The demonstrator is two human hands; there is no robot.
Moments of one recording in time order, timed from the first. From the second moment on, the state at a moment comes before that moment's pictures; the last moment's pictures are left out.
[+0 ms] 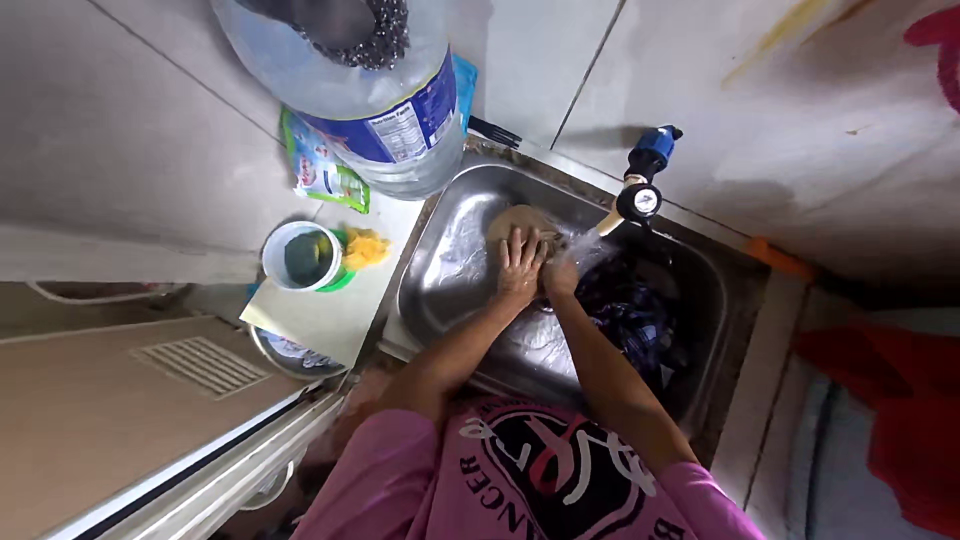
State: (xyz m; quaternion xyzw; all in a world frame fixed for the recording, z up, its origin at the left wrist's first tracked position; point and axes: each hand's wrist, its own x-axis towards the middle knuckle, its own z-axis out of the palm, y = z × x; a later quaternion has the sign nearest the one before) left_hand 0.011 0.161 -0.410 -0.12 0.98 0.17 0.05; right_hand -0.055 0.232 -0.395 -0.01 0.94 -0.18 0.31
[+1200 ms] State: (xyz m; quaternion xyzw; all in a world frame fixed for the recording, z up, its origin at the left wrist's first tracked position) left_hand 0.008 0.119 -0.390 -0.27 0.89 0.36 0.10; right_hand -0.050 0.302 -0.362 -0.05 0.95 -0.14 0.26
